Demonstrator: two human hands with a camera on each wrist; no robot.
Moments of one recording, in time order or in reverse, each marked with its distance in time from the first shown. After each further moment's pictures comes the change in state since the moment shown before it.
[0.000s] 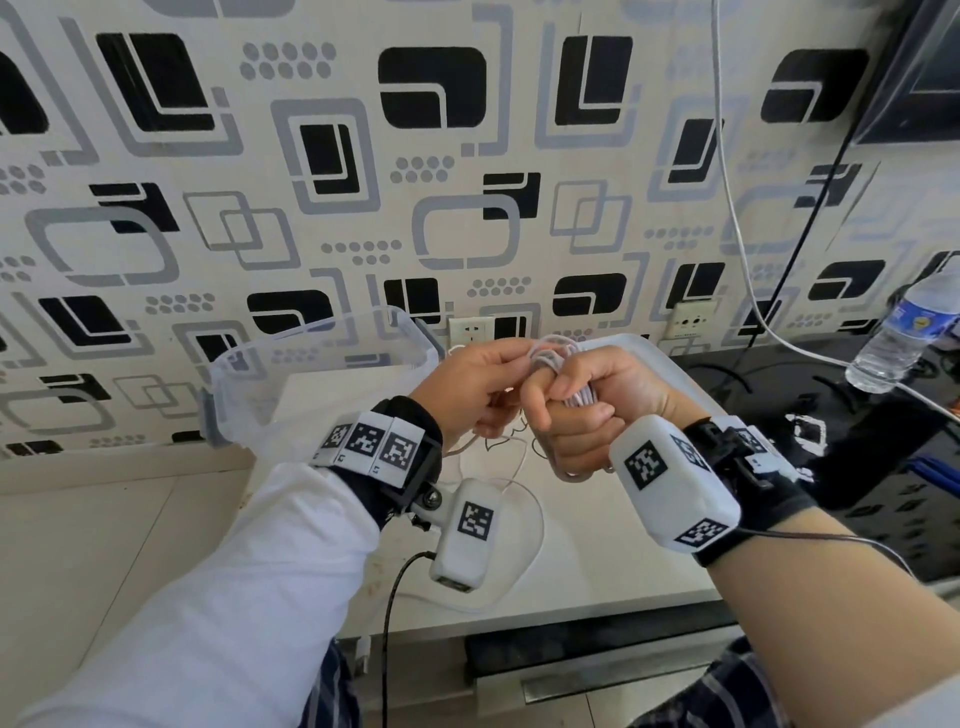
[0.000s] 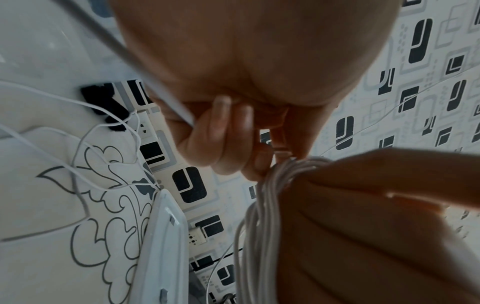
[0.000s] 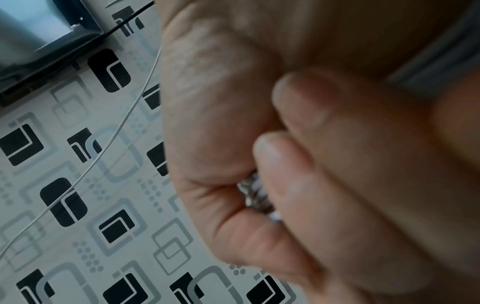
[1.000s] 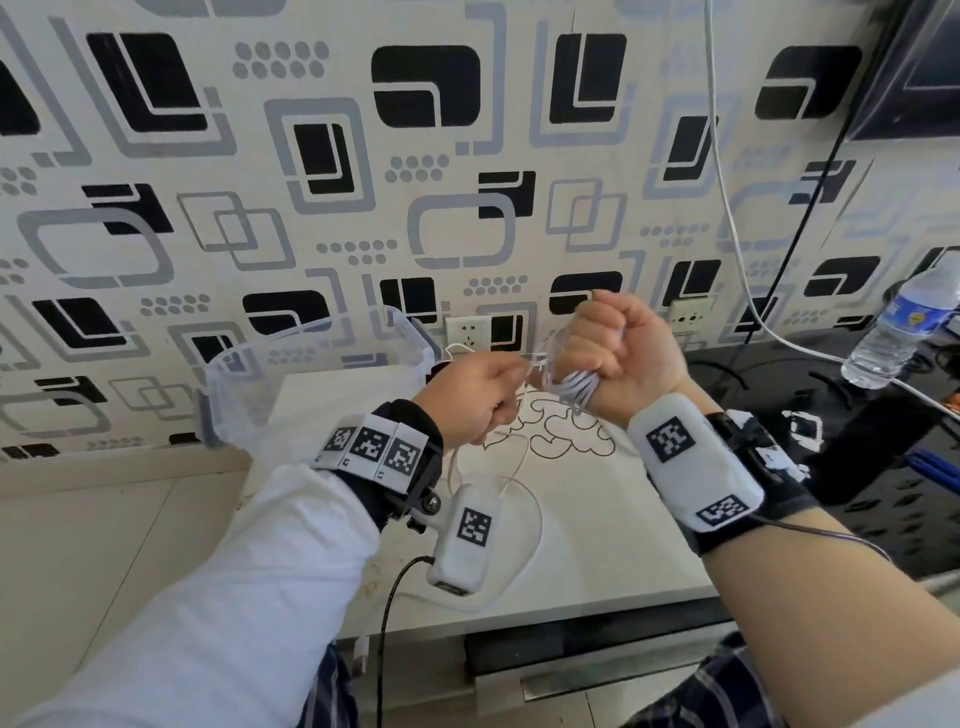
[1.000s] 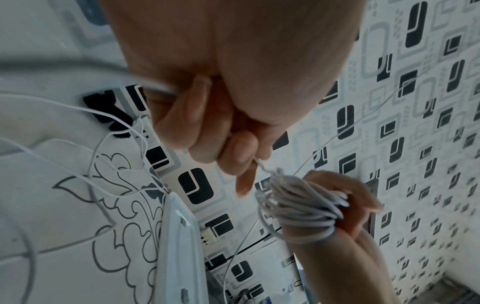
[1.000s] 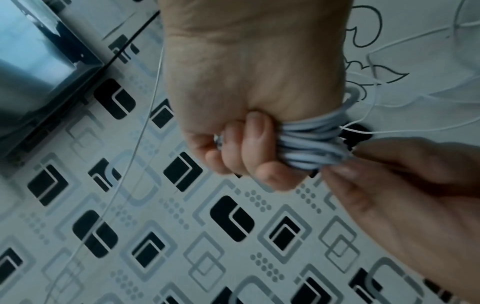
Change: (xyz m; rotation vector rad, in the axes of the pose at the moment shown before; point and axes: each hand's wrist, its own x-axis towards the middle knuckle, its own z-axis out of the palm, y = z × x) left_hand 0.003 -0.010 0.000 0.320 0.069 -0.066; right_hand -0.005 -0.010 -0.023 0.410 0.178 -0.624
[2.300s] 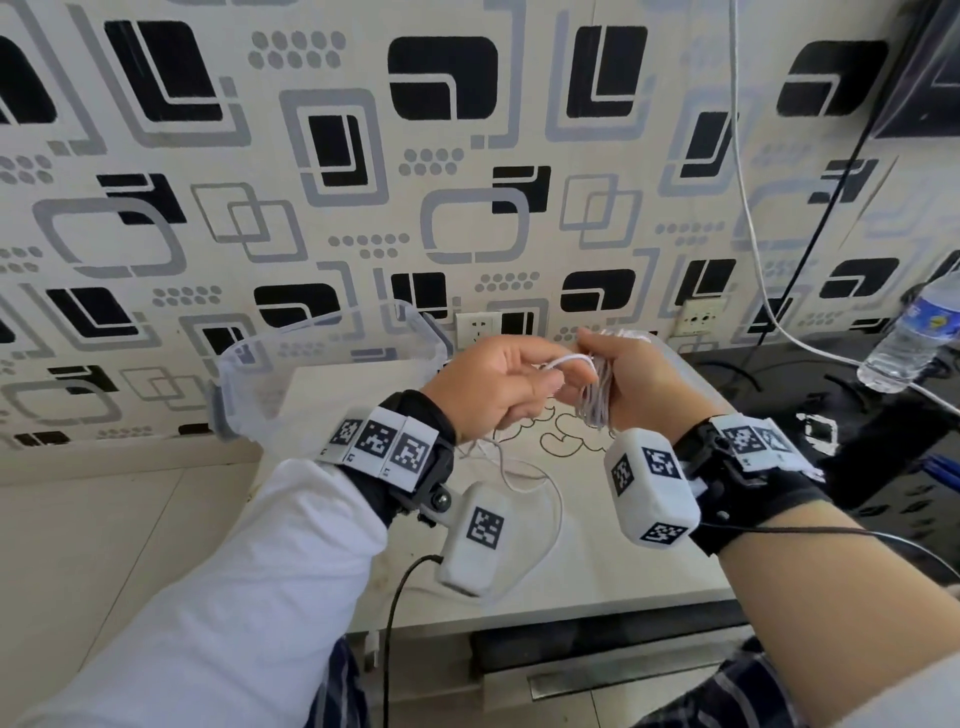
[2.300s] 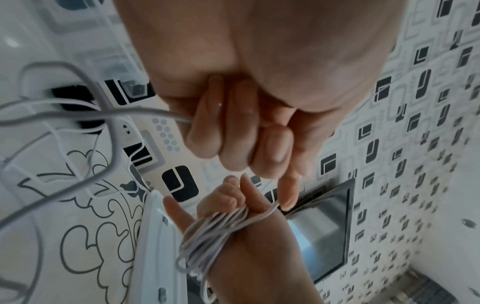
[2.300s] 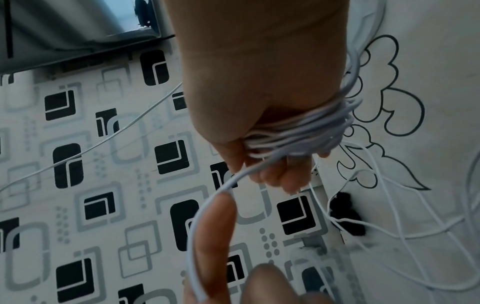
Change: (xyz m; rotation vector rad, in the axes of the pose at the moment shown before) left_hand -0.014 0.024 -0.004 -0.077 -0.156 0.201; right_hand 0.008 -0.001 -0.032 -0.616 0.769 -0.148
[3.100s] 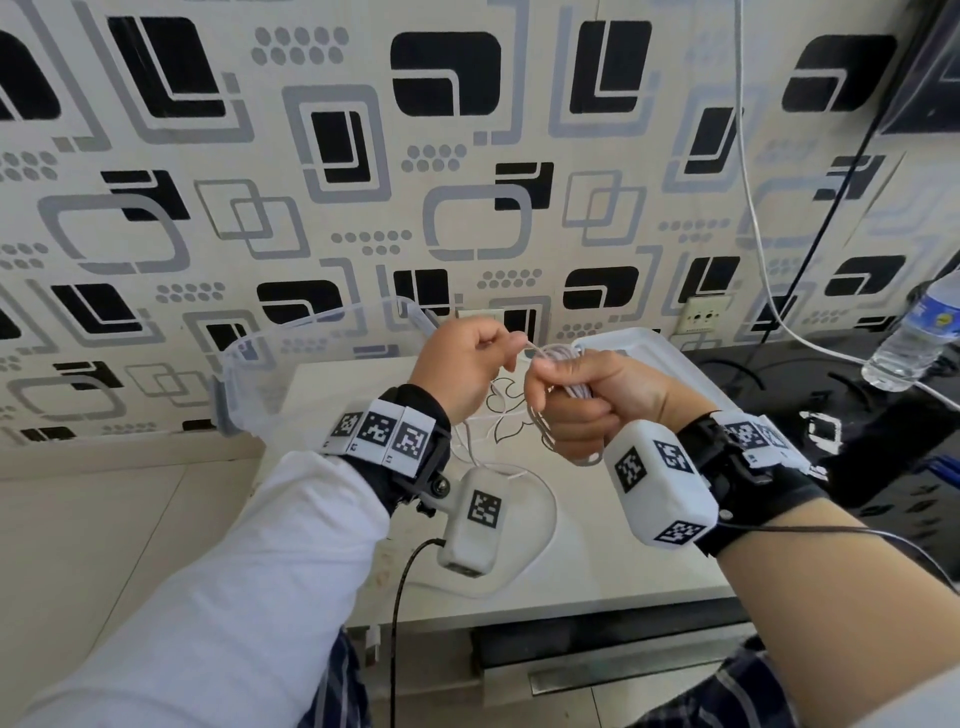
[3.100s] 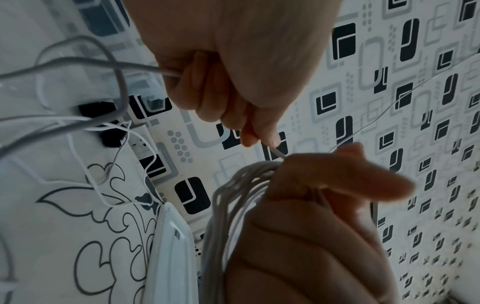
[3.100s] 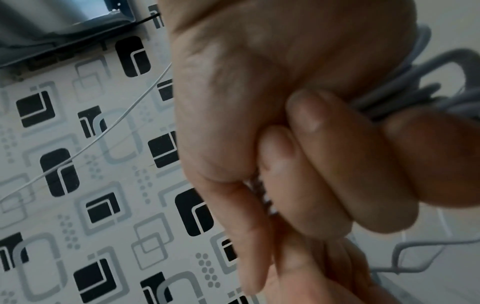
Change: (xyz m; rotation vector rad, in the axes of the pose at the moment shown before) left_hand 0.017 -0.032 -0.016 0.303 0.505 -0.007; right_hand -0.028 0.000 0.014 -0.152 -0.969 0.356
